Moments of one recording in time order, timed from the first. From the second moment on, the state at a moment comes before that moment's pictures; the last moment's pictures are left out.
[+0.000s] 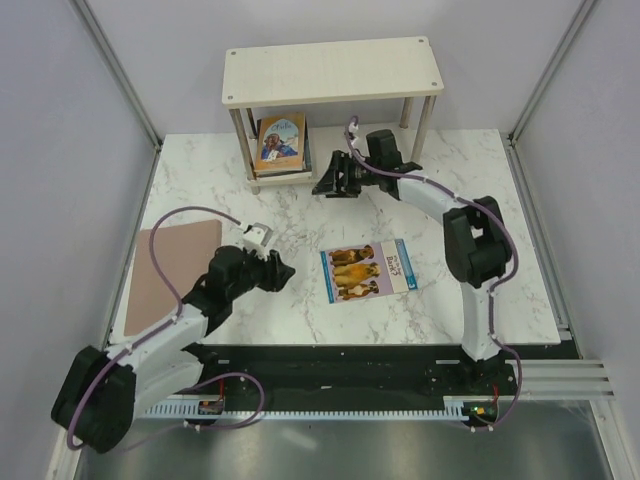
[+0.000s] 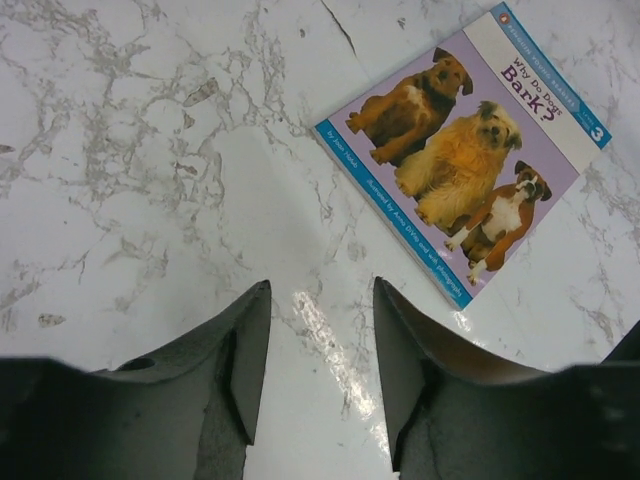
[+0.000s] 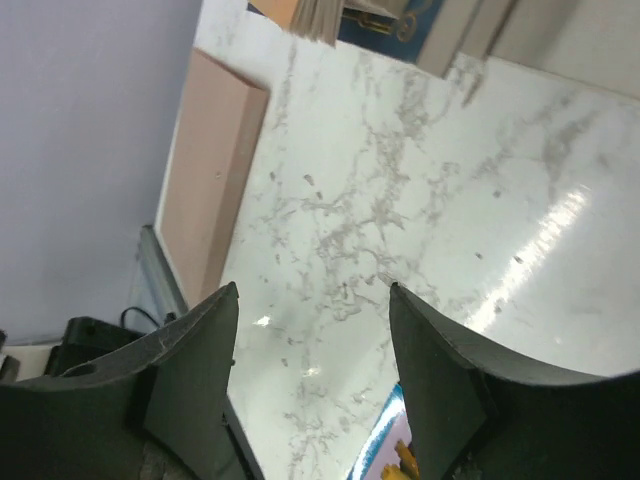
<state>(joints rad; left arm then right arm) -0.47 0.91 0.27 0.26 0.21 -0.25 0.41 2.16 1.70 -0.11 -0.75 0.59</state>
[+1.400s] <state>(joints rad) -0.61 2.07 1.36 -0.11 0.22 -0.07 0.23 1.28 0.59 -0.58 -0.50 0.57</state>
